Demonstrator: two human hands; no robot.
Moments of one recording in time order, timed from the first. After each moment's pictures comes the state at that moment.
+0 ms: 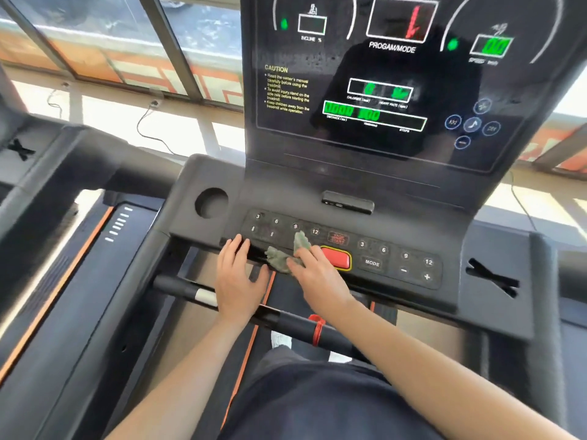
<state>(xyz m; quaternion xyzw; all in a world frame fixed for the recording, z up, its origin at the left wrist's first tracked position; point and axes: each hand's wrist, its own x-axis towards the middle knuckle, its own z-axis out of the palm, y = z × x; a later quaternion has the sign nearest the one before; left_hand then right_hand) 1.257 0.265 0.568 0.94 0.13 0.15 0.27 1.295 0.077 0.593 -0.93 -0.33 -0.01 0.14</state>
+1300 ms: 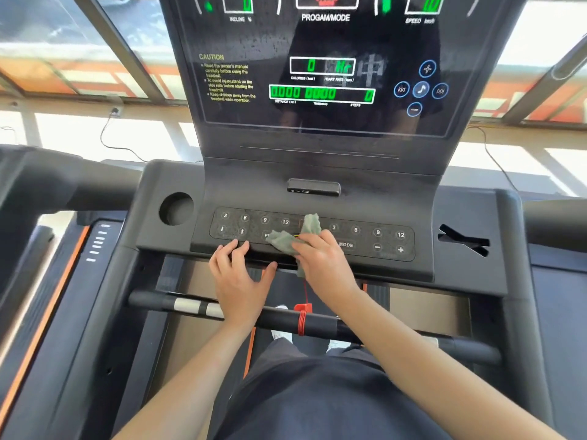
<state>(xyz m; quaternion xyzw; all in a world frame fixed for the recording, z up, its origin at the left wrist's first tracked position) 1.256 0.216 0.567 0.95 0.11 0.14 0.25 1.295 0.033 0.596 -0.94 -0.20 -0.08 0.26</state>
